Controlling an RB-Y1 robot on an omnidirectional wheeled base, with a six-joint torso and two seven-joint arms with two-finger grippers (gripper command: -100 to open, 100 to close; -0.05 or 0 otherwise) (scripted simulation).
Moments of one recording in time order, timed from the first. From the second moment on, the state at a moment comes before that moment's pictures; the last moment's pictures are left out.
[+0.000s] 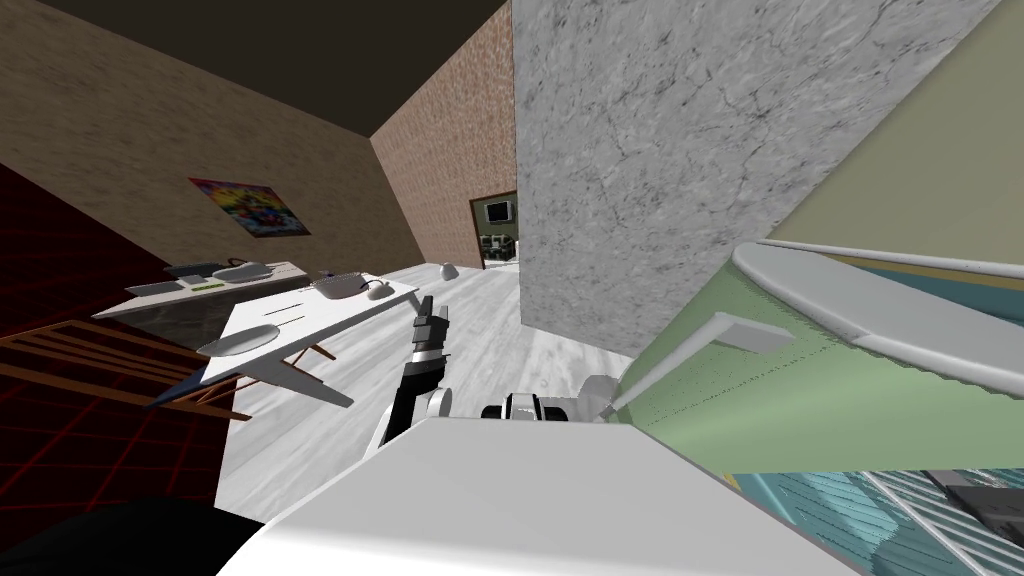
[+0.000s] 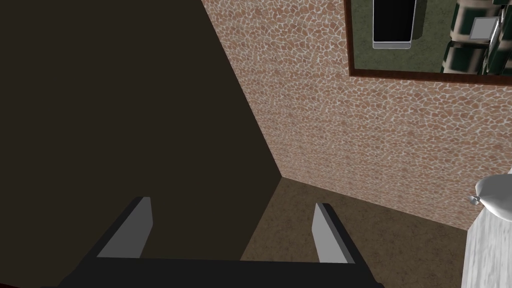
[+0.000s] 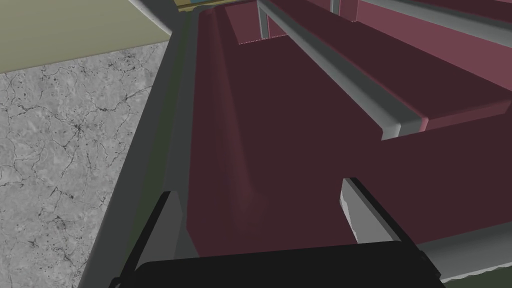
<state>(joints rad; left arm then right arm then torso) 0.51 -0.04 -0.02 -2.30 -0.06 -0.37 -0.02 1.31 -0.22 -0.76 -2.44 0.50 0.11 1.49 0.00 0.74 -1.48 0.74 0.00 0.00</state>
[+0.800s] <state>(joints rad) 0.51 -0.04 -0.02 -2.30 -0.06 -0.37 -0.02 1.47 -0.34 -0.86 -2.48 0.43 0.17 1.46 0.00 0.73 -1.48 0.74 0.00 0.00</state>
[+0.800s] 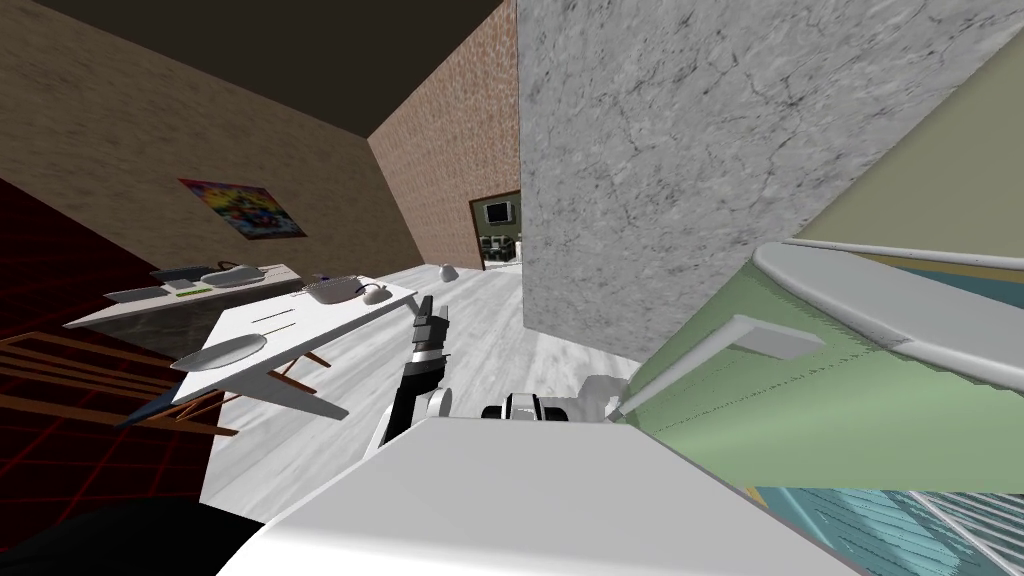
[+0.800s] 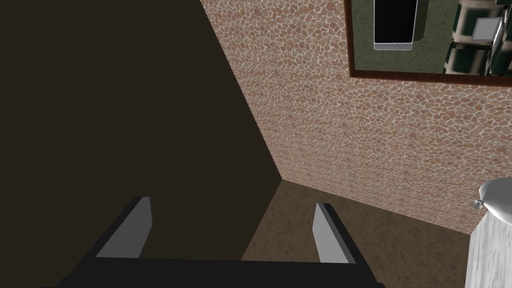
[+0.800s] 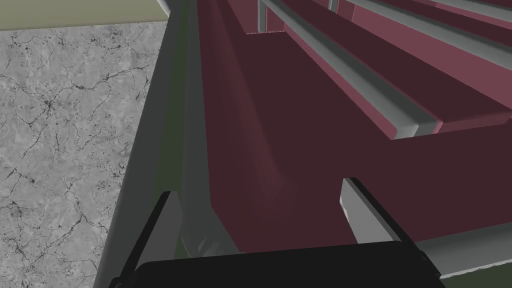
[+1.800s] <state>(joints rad) 0.51 -0.04 -0.02 -2.30 -0.06 -0.37 -0.02 1.53 -0.38 -0.90 -2.59 0.40 0.22 1.45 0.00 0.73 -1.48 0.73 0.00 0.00</state>
